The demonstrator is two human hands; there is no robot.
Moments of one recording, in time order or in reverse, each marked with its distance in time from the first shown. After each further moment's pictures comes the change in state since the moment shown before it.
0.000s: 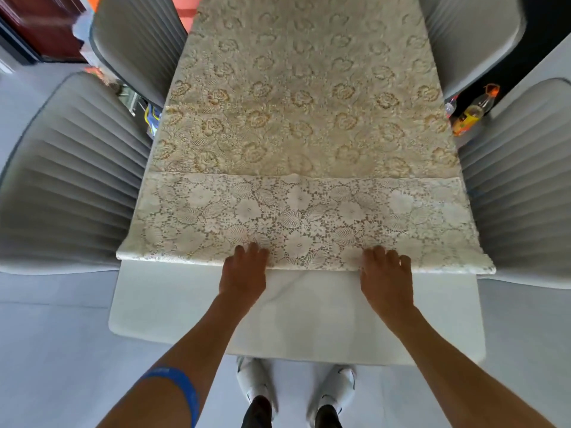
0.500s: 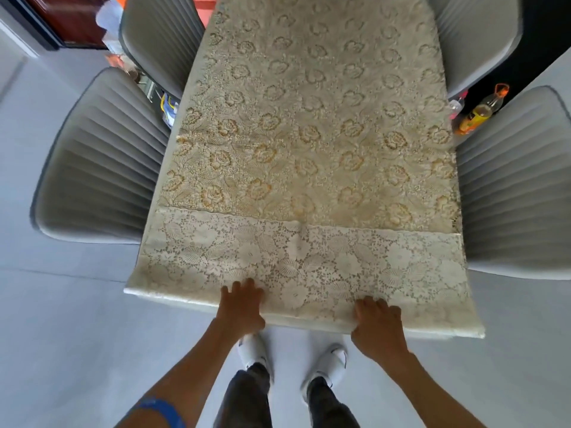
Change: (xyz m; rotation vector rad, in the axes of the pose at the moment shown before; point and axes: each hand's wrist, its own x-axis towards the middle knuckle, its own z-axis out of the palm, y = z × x) left_hand -0.100 0.017 -0.012 -0.123 -0.485 -0.021; right_hand -0.109 0.013 -0.020 0.194 -0.467 -0.091
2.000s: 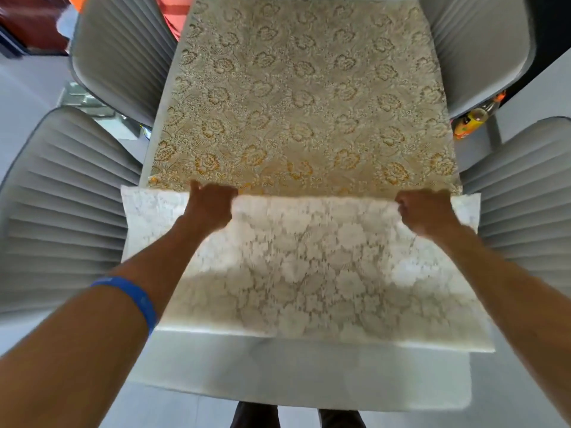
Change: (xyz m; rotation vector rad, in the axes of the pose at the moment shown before) left_hand 0.179 -0.067 -0.253 0.128 0.497 0.026; right_hand 0.247 0.105 -0.221 -0.055 0.219 0.066
